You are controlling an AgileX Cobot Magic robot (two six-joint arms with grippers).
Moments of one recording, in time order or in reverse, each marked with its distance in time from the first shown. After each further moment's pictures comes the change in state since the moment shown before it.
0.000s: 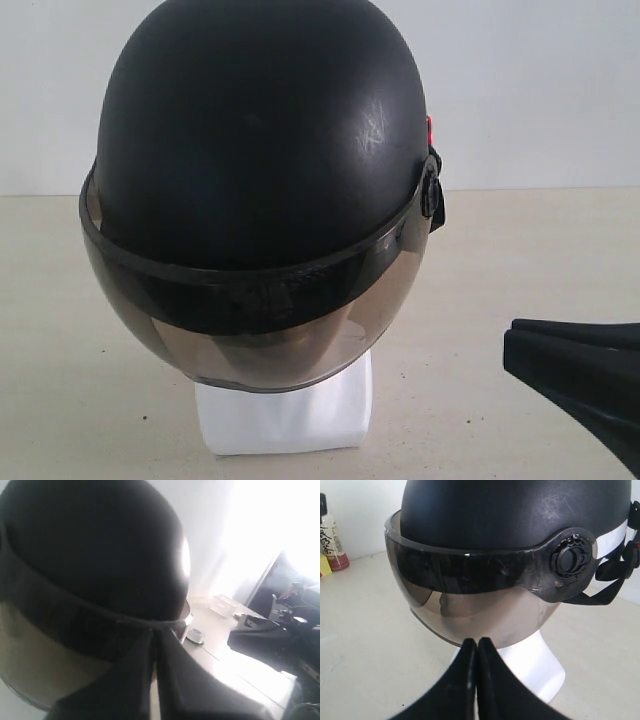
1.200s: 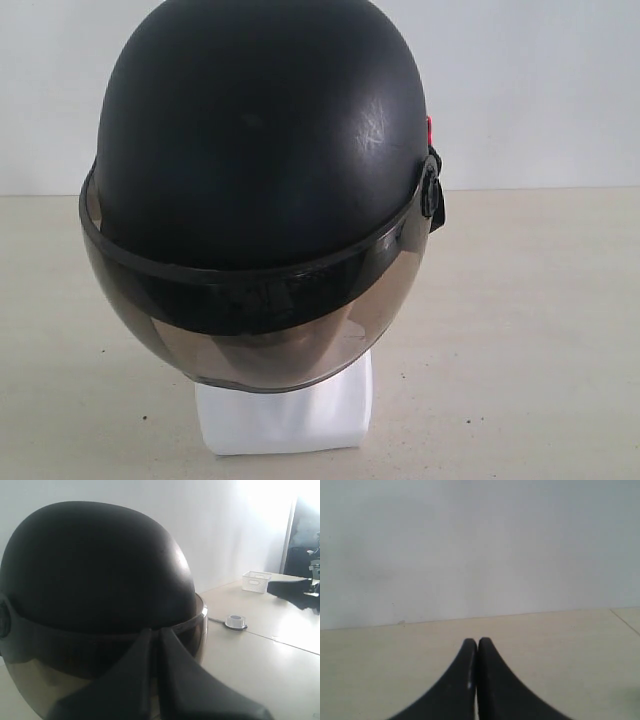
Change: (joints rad) left arm 0.000 0.000 0.000 -0.027 0.000 0.374; right arm -0.891 -0.362 0.199 0.065 0.003 0.004
